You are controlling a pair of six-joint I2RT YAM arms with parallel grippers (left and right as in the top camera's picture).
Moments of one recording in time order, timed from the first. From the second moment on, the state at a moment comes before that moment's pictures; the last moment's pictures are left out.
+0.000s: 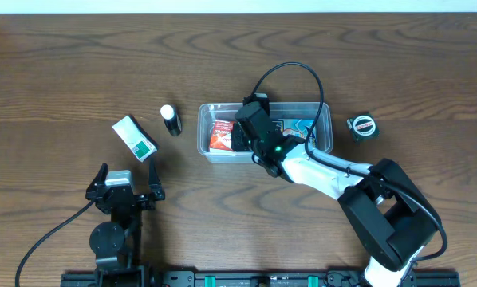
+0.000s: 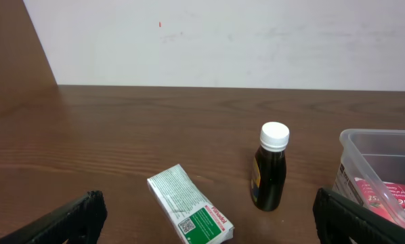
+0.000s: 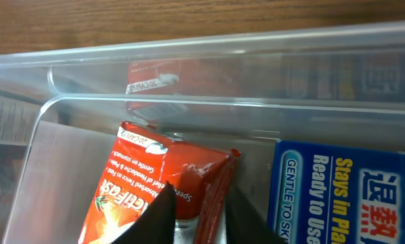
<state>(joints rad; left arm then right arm) 0.10 0.01 0.02 -0.11 0.02 0.01 0.71 1.90 1.05 0.04 0.09 0.69</state>
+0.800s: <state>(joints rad) 0.10 0.01 0.02 -0.11 0.02 0.01 0.71 1.90 1.05 0.07 0.05 0.73</state>
